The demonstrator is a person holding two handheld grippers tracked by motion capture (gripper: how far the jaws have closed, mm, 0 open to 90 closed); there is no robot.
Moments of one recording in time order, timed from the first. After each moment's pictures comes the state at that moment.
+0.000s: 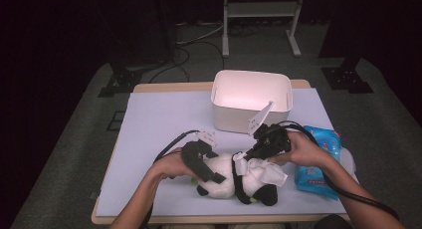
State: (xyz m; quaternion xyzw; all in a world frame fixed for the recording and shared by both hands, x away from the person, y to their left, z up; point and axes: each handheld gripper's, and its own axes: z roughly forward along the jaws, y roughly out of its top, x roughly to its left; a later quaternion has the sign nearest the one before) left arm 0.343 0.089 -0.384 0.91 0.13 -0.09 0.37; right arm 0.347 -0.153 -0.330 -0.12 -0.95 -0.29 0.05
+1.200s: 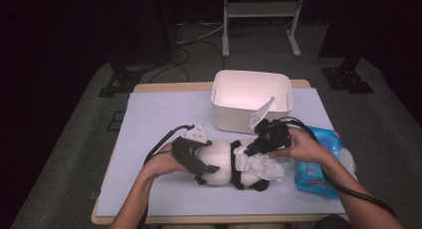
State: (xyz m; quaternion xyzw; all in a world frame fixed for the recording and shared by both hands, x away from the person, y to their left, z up) left arm 0.338 0.110 -0.366 0.90 0.12 0.03 0.41; right arm 0.359 -0.157 -0.330 -0.13 -0.95 -0.29 0.04
